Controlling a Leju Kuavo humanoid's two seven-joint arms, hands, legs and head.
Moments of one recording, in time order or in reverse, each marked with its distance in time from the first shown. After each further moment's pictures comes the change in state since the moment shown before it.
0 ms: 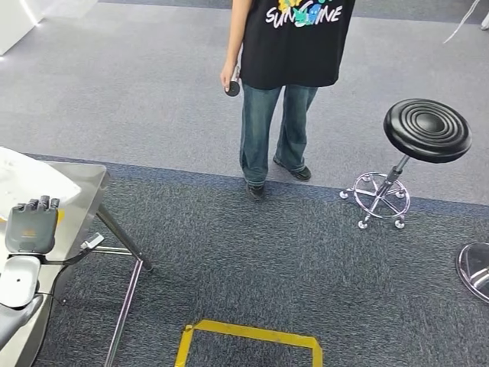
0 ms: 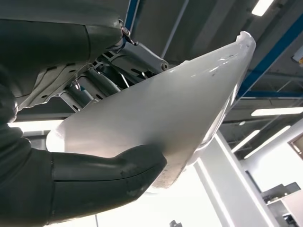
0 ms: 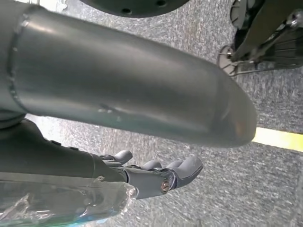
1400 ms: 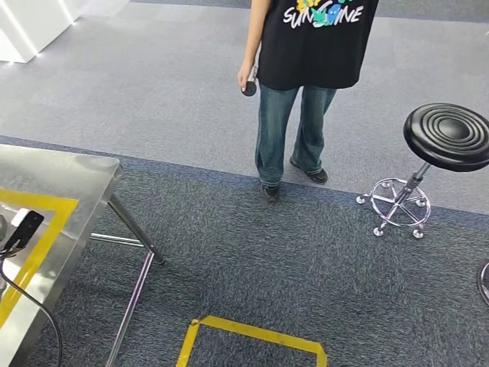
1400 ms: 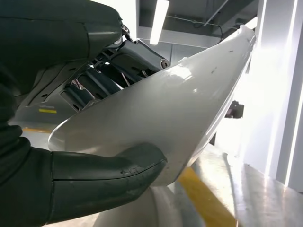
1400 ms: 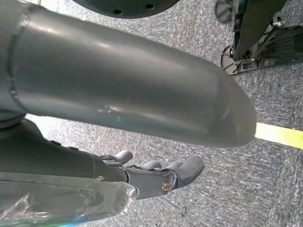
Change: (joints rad) left arm -0.132 -0.230 1.016 0.355 0.544 -0.080 -0.933; right arm -0.003 0.002 -0.026 0.000 -0.008 0.003 -0.005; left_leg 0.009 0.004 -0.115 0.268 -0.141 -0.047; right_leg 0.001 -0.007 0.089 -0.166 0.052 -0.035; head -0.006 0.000
